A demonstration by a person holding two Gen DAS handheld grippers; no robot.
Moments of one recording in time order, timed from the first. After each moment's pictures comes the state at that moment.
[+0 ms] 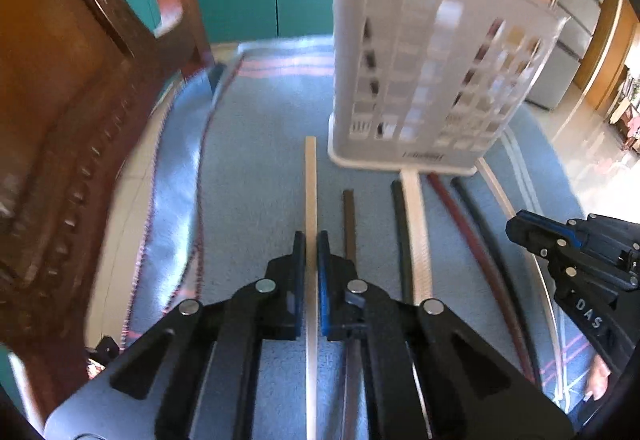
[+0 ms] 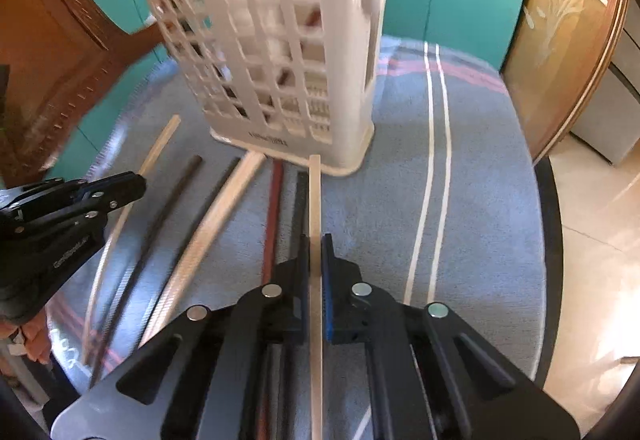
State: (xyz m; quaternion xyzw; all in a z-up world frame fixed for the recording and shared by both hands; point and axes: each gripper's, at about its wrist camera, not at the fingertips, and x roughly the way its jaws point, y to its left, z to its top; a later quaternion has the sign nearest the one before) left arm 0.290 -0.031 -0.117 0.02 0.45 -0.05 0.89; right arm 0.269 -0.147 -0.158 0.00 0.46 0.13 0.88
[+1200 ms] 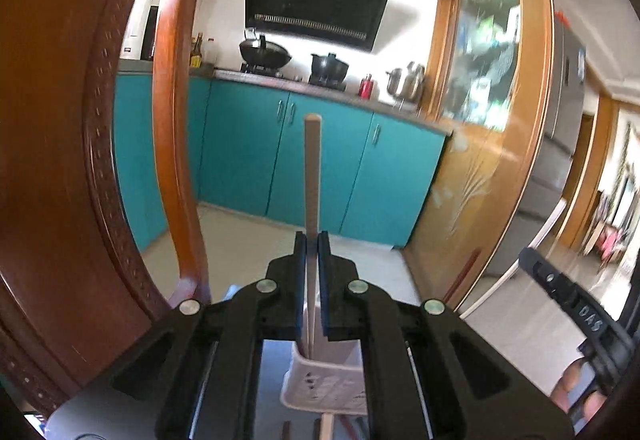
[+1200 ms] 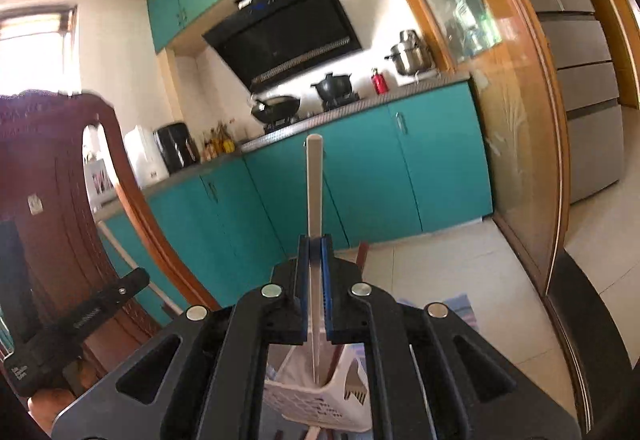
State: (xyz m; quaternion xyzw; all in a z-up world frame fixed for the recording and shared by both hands) left arm 0.319 -0.024 0.050 -0.08 0.18 -0.05 0.98; right arm 0.279 -0.218 0.012 0.18 0.12 0.10 0.97
